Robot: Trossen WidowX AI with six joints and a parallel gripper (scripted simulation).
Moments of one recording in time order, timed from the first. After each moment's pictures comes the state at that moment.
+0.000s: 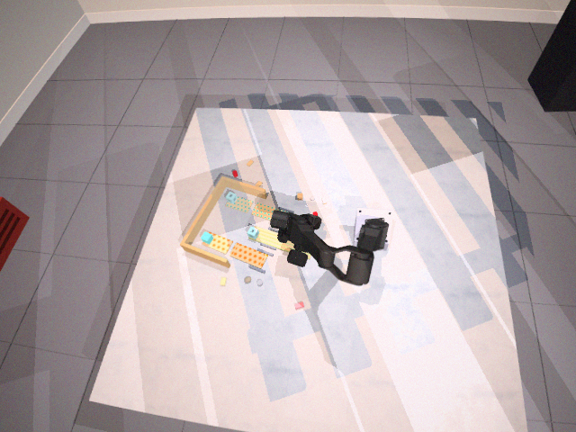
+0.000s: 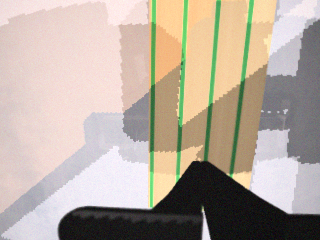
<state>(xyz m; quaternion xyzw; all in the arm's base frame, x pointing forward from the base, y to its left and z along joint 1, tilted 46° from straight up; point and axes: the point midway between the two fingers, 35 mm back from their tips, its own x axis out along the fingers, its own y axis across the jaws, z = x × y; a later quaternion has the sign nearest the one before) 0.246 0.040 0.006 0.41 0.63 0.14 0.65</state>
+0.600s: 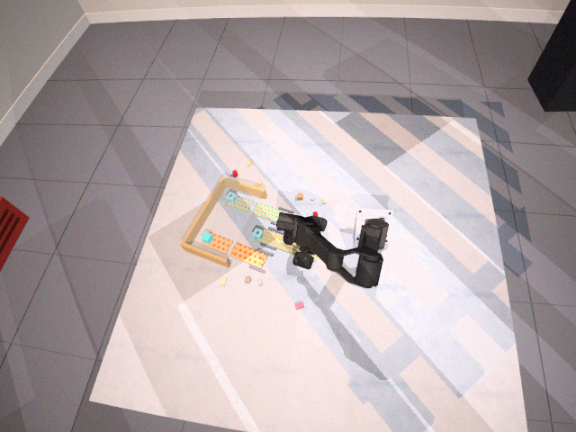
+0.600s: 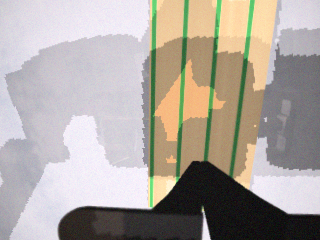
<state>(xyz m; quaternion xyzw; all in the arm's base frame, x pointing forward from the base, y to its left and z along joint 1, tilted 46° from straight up) 0.227 0.048 0.009 0.41 0.63 0.14 0.64</state>
